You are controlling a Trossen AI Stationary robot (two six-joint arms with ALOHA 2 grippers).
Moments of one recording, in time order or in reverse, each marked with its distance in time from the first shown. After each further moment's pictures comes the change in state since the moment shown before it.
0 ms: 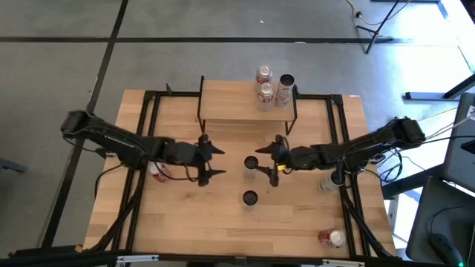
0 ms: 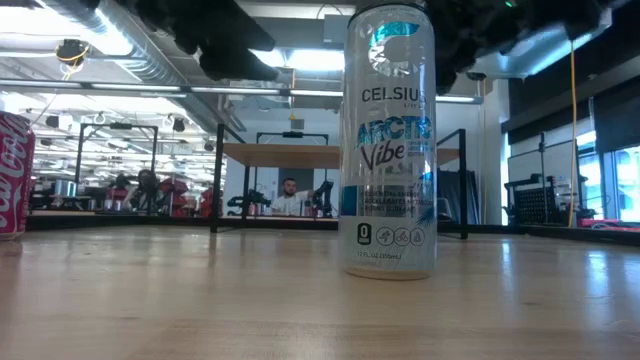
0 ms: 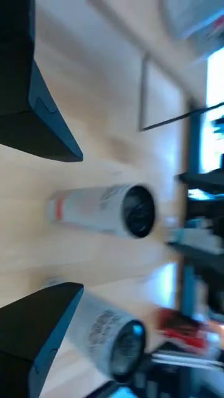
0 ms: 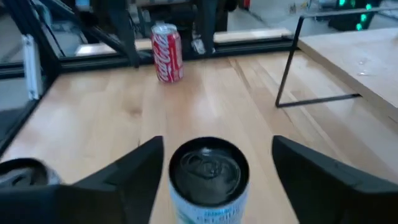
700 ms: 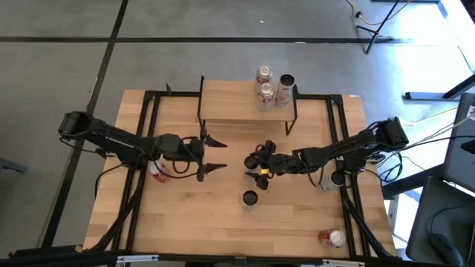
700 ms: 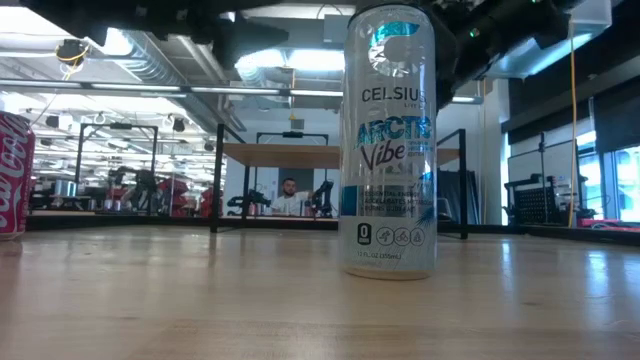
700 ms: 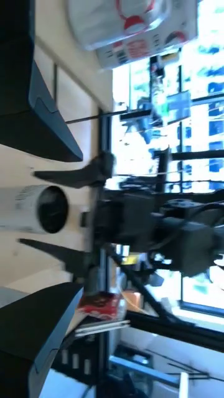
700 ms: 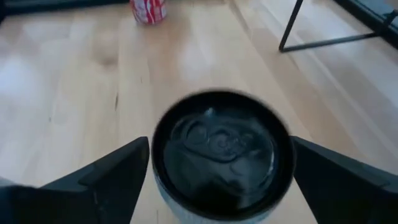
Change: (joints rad) left arm 0.070 -0.035 -0.200 0.583 0.112 0.129; right arm -0.005 0.219 0.152 -0.184 0.014 0.096
